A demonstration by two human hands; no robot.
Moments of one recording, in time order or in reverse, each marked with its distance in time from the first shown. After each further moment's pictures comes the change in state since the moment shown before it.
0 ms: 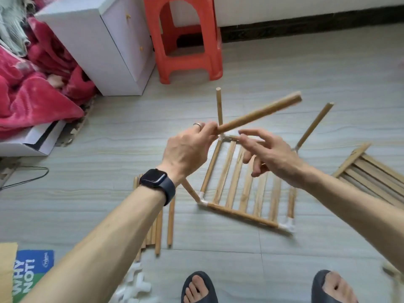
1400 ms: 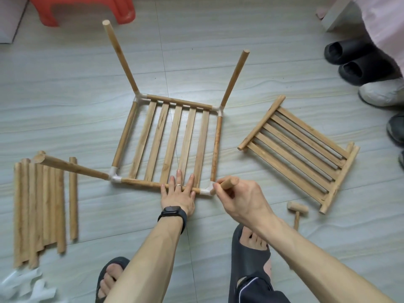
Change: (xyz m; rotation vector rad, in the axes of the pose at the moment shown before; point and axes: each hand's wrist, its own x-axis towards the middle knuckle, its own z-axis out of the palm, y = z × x) left_hand -0.122 0.162 0.275 0.045 -1.142 -0.399; right_hand -0.131 0.195 -0.055 -0.720 0.363 0.004
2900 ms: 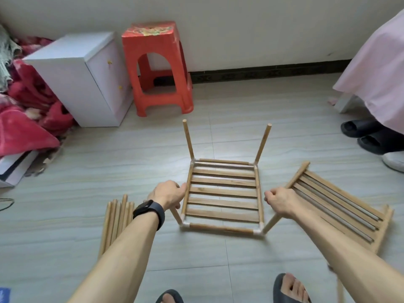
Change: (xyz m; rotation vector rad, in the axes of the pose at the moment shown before) left_hand -0.137 -0.145 -0.202 -0.470 0.364 -0.148; right_hand 0.071 -0.054 -0.081 -0.184 -0.152 0.386
